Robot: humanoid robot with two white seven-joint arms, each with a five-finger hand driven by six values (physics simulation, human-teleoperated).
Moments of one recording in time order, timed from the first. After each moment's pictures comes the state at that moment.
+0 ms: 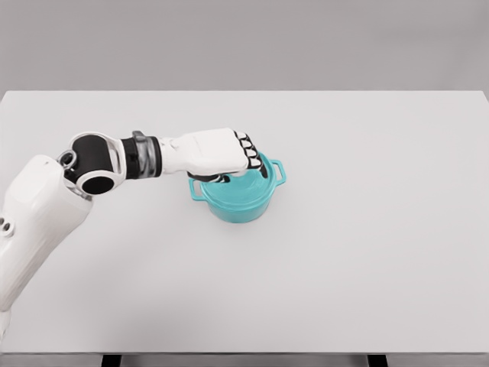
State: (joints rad) left arm -0.67 0.40 -0.61 -1.51 -0.67 -0.61 -0.61; right arm 0.02 0.00 -0.16 0.09 -0.02 -0.25 -0.36
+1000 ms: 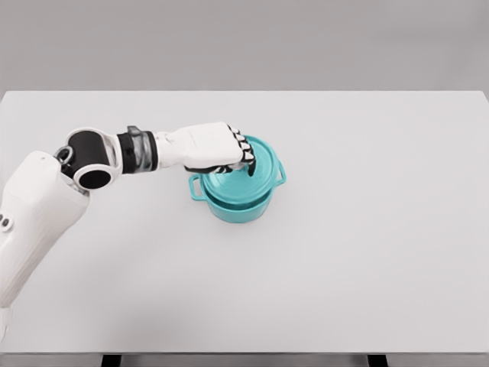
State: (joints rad) left arm -0.67 0.39 -0.59 -1.47 -0.66 -0.61 -0.61; right arm 0.02 0.00 -0.16 0.09 -0.02 -0.25 -0.36
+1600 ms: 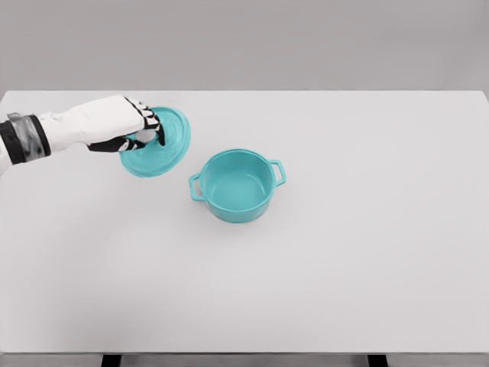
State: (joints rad) left arm -0.57 0.66 -0.35 -1.47 -0.47 -0.61 -0.61; right arm 0.02 0.00 -0.16 0.09 -0.02 -0.25 -0.36
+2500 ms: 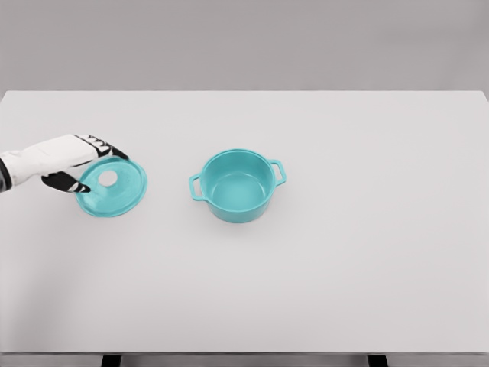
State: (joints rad) left arm -0.43 0.72 -0.26 -1.31 -0.47 -0.61 -0.61; right arm 0.02 0.00 -0.16 0.09 -0.02 -0.25 -0.36
